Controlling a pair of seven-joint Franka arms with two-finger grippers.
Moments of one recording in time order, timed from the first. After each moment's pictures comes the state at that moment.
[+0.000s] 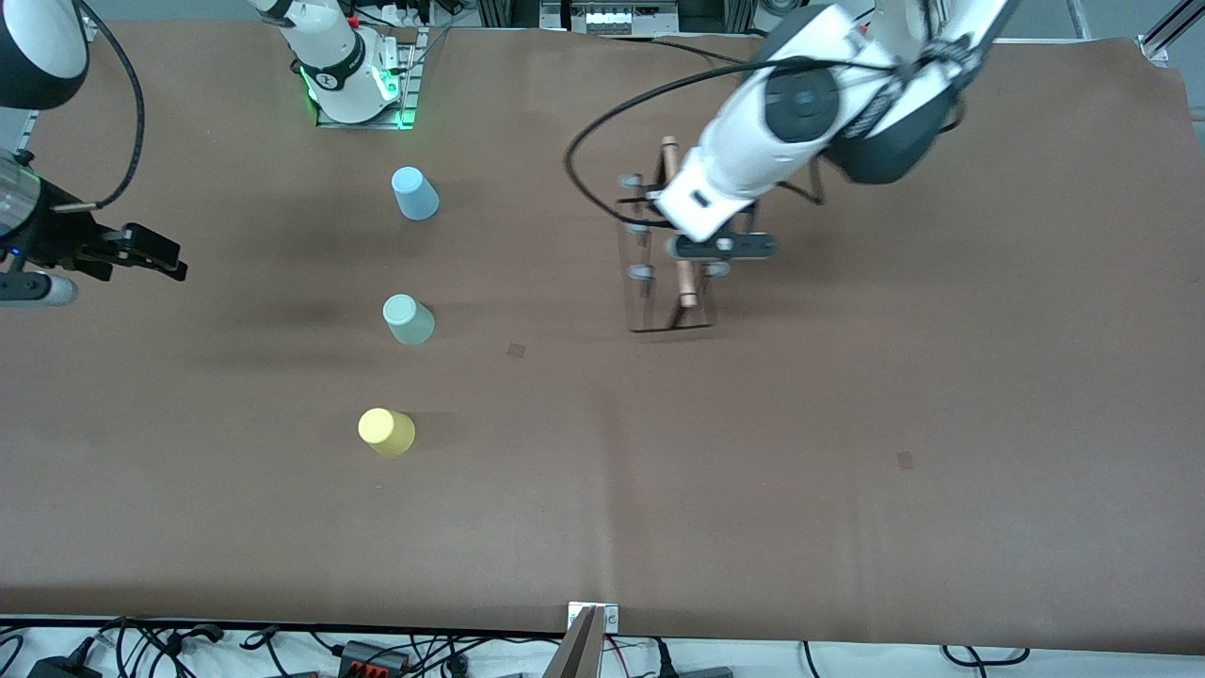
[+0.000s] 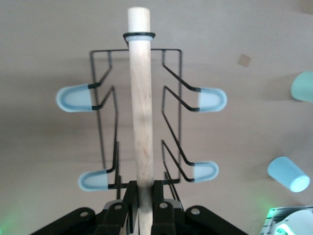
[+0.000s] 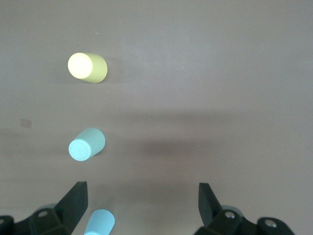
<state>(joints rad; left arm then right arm) -0.03 0.34 -0.73 -1.66 -0.11 1.88 -0.80 0.02 0.09 -0.05 -1.67 0.03 1.72 -0.04</state>
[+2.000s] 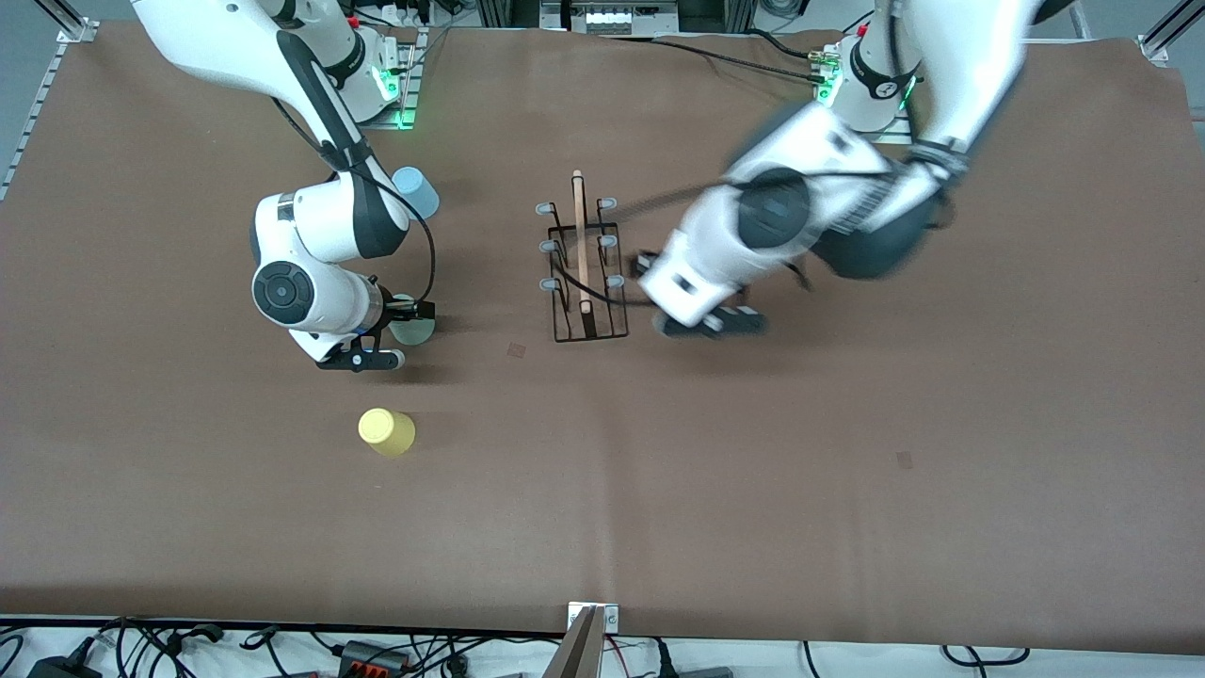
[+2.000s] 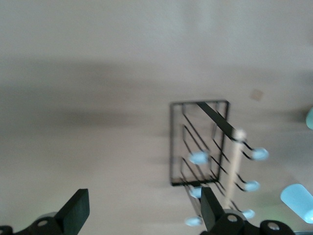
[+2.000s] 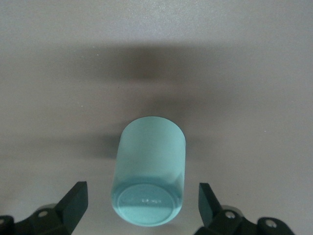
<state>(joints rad) -0.01 0.62 -0.71 -1.29 0.10 1.65 -0.75 0.33 0.44 -0.03 -1.95 0.12 2.12 0.22</state>
